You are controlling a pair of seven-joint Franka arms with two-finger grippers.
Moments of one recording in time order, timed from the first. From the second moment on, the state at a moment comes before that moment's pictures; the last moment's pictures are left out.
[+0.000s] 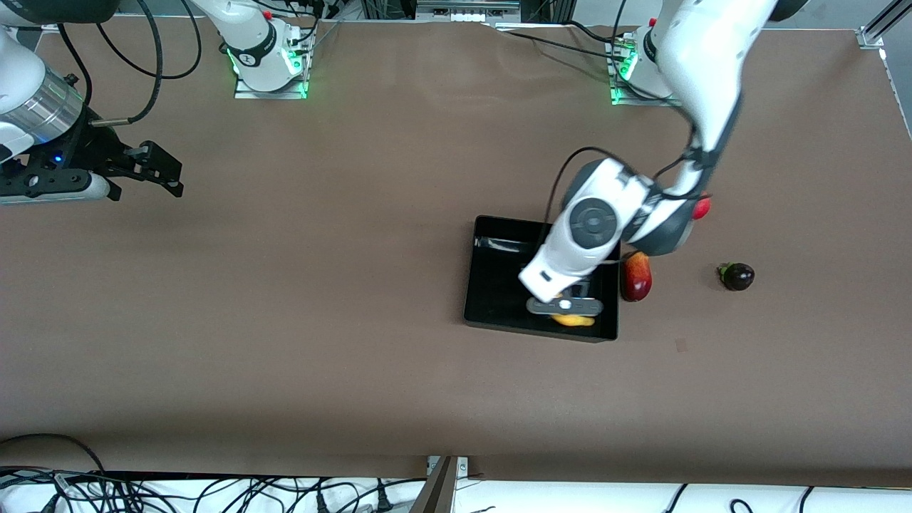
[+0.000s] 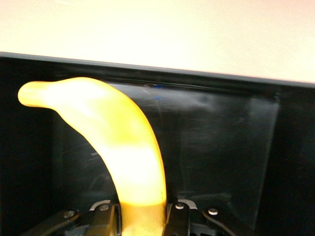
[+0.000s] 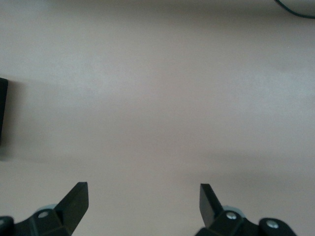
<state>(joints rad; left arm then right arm) -0.26 0.61 -0.23 -1.50 0.13 2.04 -0.54 -0.06 0.02 0.20 -1.64 0.01 1.73 0.07</state>
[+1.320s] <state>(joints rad) 0.21 0.63 -0.22 -1.78 0.15 2.25 0.08 -0.06 0.02 0.20 -1.64 0.01 1.73 0.07</state>
